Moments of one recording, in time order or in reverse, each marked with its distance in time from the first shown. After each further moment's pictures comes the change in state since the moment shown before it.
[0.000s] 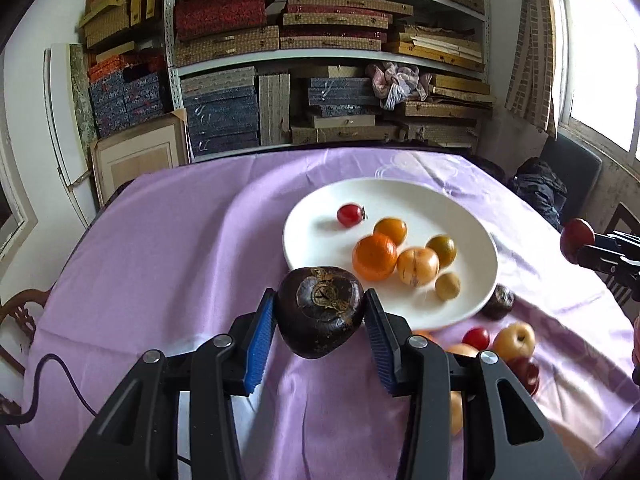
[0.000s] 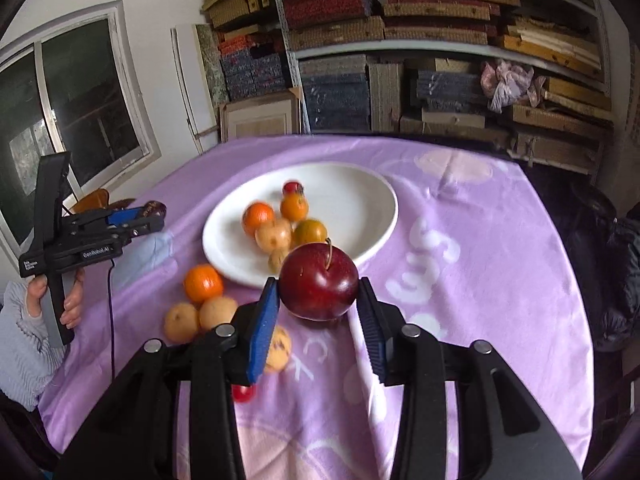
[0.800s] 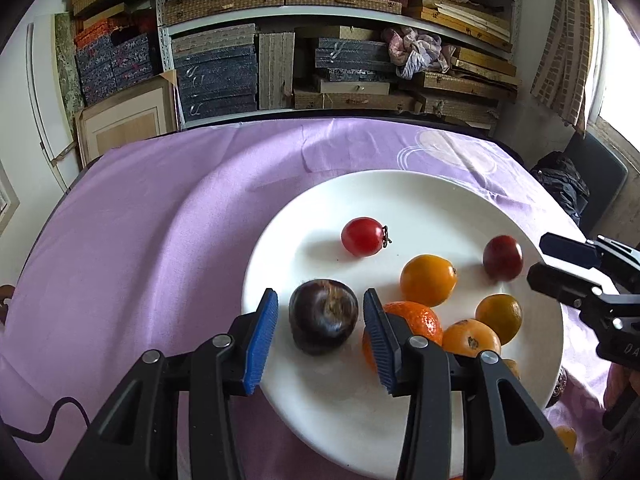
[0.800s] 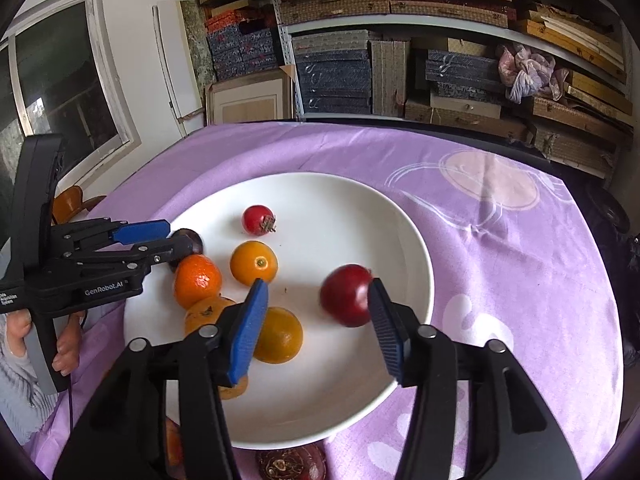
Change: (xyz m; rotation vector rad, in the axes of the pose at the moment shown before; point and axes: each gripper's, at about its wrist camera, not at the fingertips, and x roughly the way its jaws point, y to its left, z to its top) left arm 0.127 0.002 0.044 -0.047 0.144 0.010; right arm 0.149 -0.018 0.044 0.002 0.095 -0.018
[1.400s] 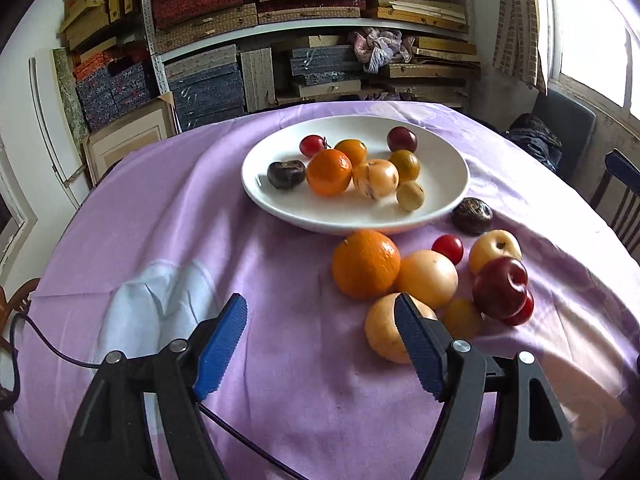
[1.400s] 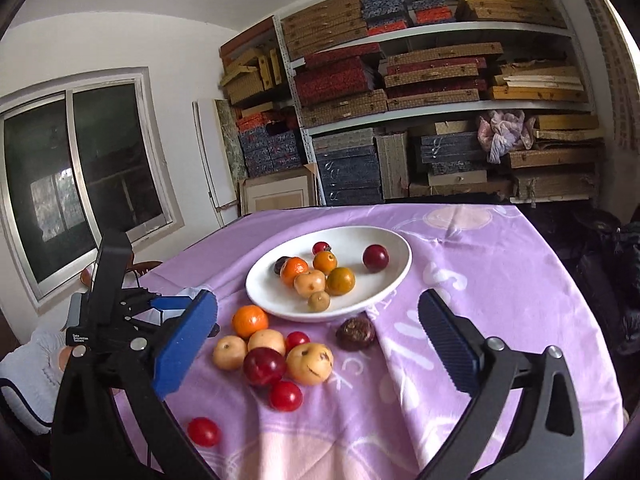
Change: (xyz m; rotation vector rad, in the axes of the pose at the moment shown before) left arm -0.109 -0.042 -0.136 0.126 -0.044 0.023; right arm -0.189 0.020 -0.139 0.082 -0.329 0.070
